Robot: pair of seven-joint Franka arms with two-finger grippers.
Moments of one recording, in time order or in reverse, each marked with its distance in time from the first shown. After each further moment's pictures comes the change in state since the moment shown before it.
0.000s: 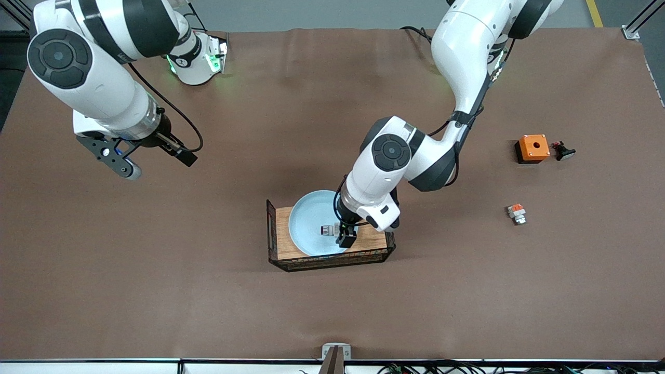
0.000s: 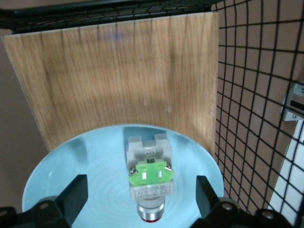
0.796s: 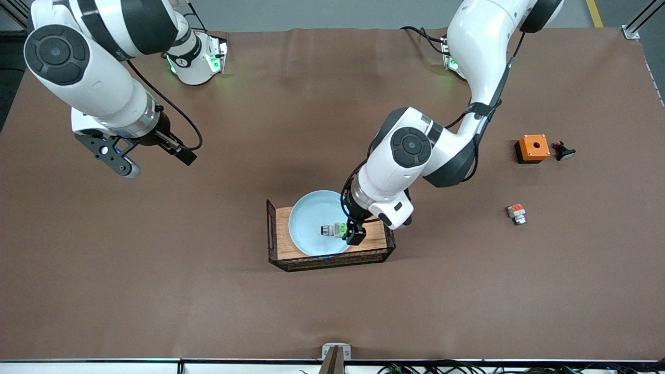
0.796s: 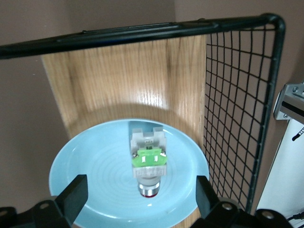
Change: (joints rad) left arm 0.069 -0.051 -0.063 -0.006 0.000 -0.055 0.000; right arm 0.000 -0.003 0.001 0.002 0.002 -0.001 0.000
